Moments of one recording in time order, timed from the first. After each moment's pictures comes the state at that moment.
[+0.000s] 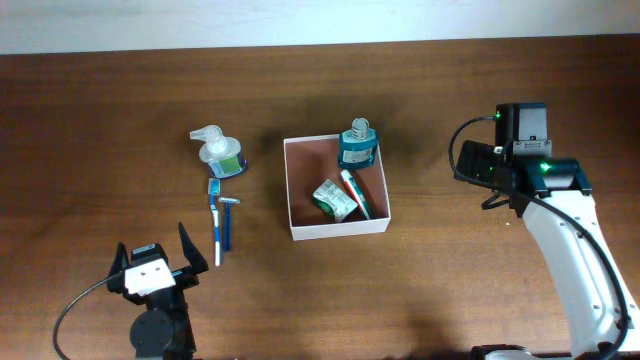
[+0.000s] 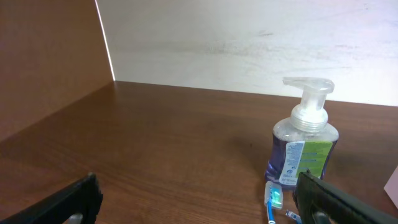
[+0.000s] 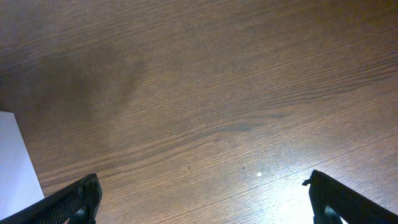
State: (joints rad) left arm 0.00 0.02 0.02 -0.06 -0.33 0.00; right arm -0.01 1.40 1.16 -0.81 0.22 0.27
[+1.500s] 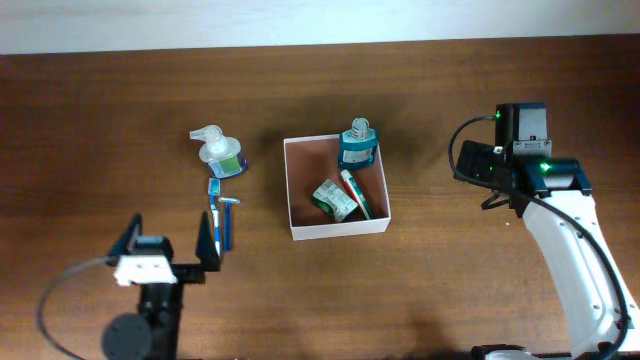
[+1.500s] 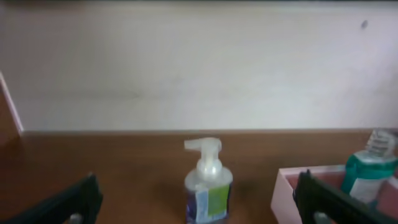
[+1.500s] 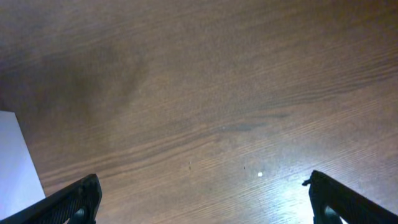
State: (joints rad) left arm 0.00 0.18 0.31 -0.11 0.01 -0.02; right arm -0.01 1.40 1.16 -0.81 0.22 0.27
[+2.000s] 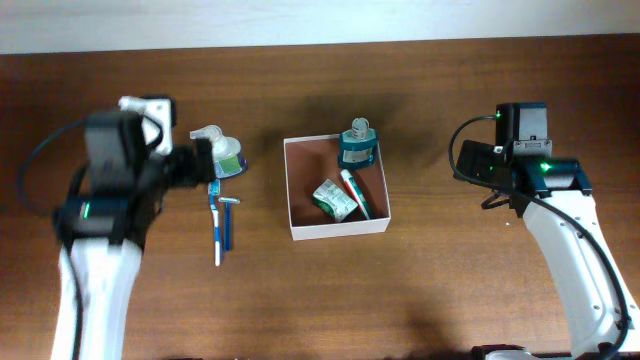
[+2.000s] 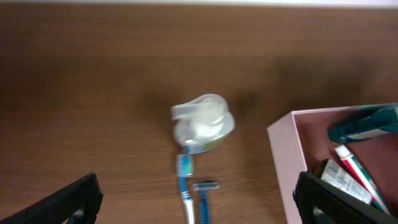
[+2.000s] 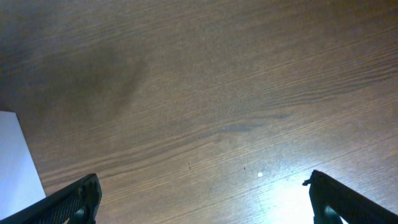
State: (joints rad) left arm 0.00 1.29 1.27 -0.76 0.08 -0.02; right arm -0.01 1.40 1.16 -0.81 0.22 0.27
